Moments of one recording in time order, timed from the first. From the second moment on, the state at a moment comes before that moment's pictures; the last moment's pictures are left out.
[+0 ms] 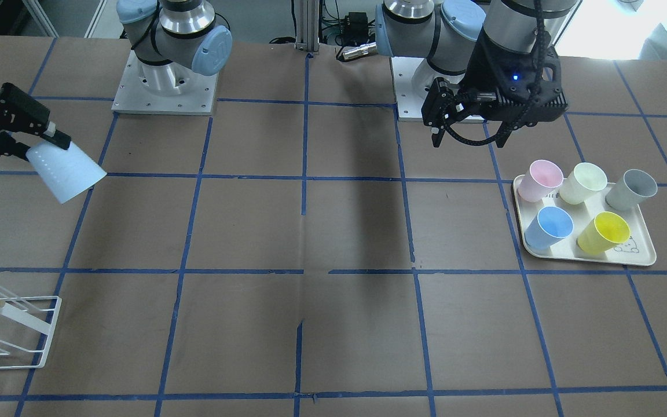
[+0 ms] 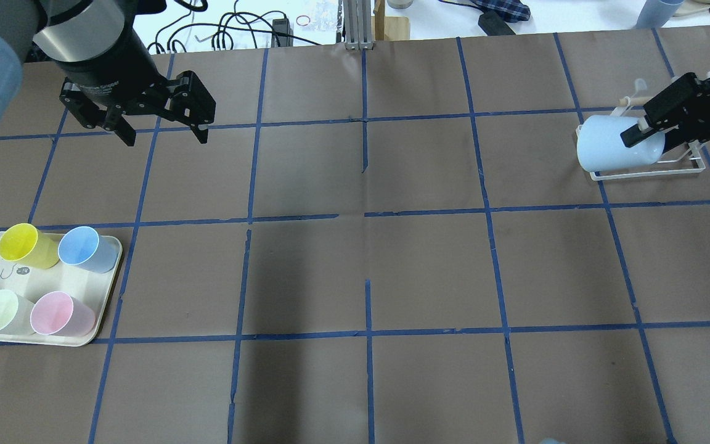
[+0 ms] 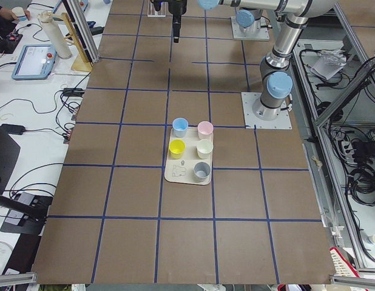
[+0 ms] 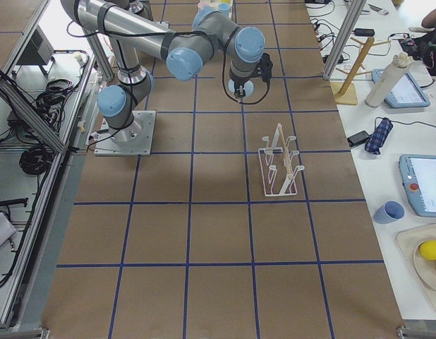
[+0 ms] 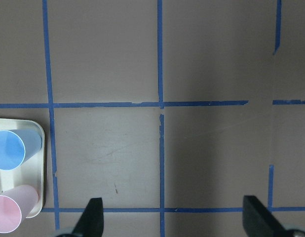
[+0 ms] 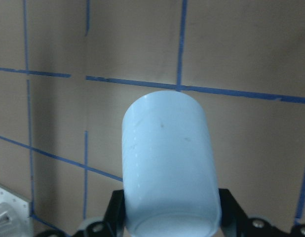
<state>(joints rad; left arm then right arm) -1.59 -1.56 -1.52 -1.58 1.59 -0.02 1.06 -1.54 1.58 -1.23 -1.07 -0.69</state>
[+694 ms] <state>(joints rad) -1.55 -1.57 -1.54 -1.59 1.38 -0.02 1.27 -1.57 1.59 -0.92 -0.56 -0.68</state>
